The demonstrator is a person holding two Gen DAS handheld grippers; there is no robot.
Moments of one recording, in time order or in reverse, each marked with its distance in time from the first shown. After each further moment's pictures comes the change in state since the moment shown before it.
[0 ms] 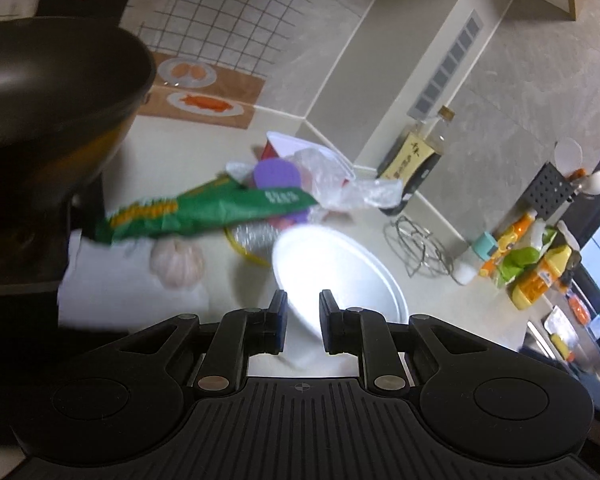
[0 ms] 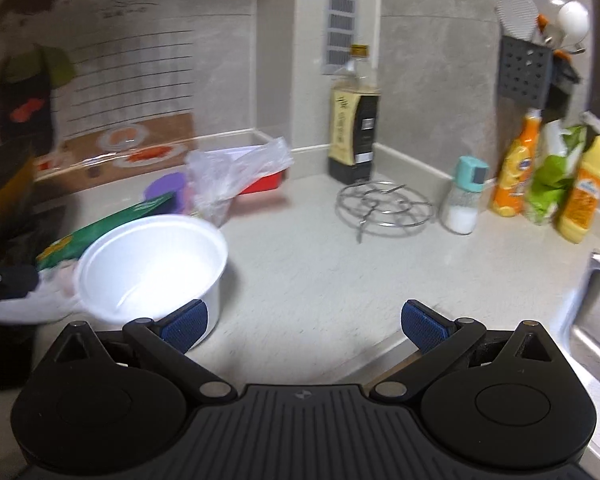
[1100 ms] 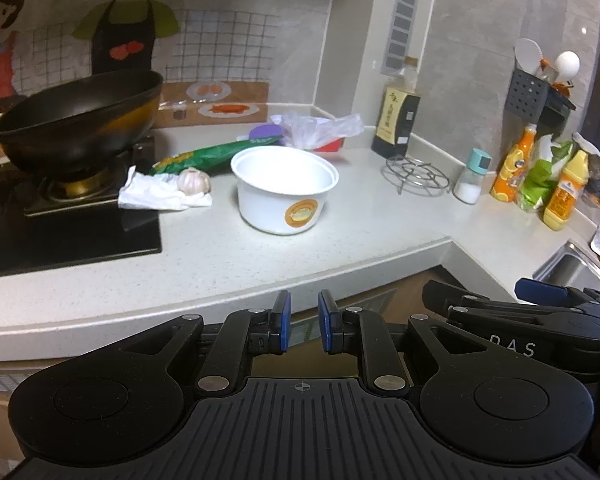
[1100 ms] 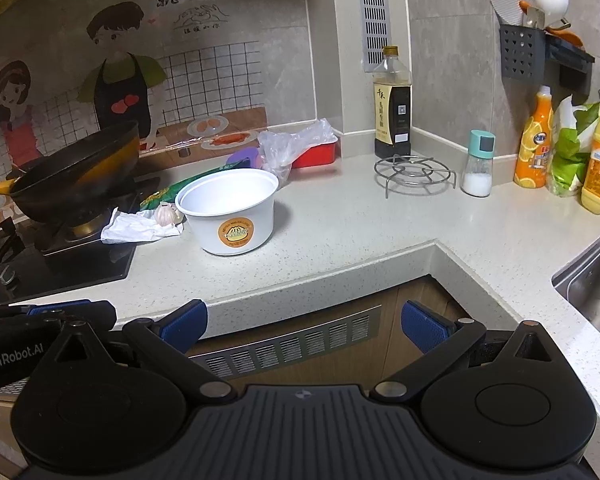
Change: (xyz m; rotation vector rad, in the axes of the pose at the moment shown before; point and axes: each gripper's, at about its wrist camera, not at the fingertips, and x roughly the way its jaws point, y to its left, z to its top) left arm -0.111 -0.170 -0.173 0.168 -0.061 0.326; right arm -0.119 -0.086 -0.083 -0.041 0.001 0.306
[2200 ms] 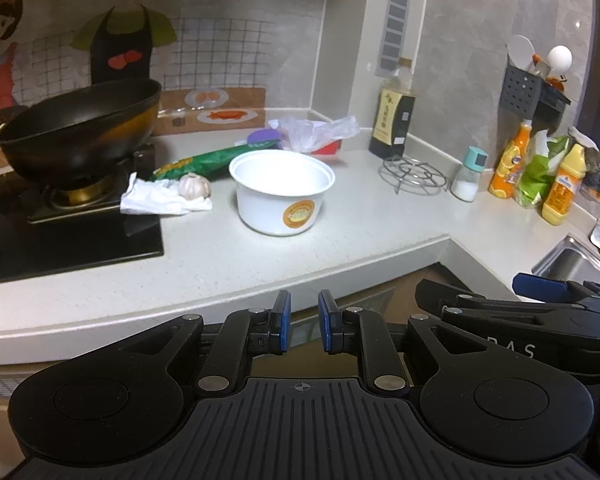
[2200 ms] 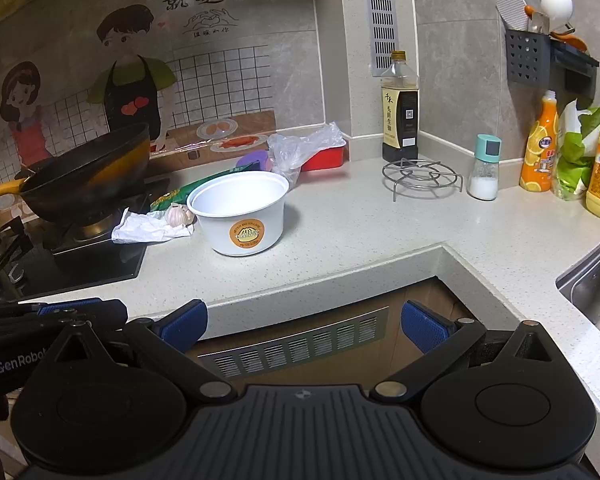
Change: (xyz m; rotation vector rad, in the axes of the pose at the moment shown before) left arm -0.010 -0.006 -0.006 0.032 -0.015 0.008; right arm -0.008 0.003 -0.002 -0.005 -0.008 0.023
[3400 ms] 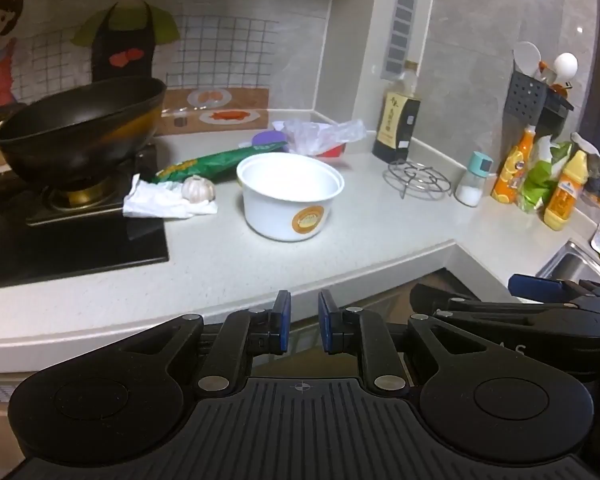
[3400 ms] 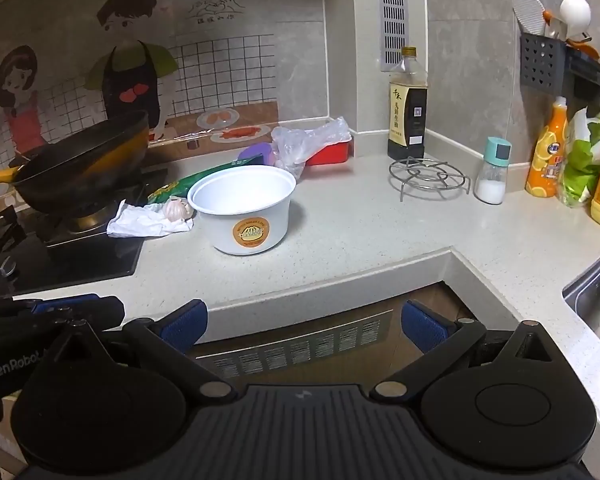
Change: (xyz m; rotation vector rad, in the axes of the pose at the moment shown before) left arm 0.006 0.011 0.003 -0.009 -0.007 -0.004; right arm 0.016 0.013 0.012 -0.034 0.036 -0.013
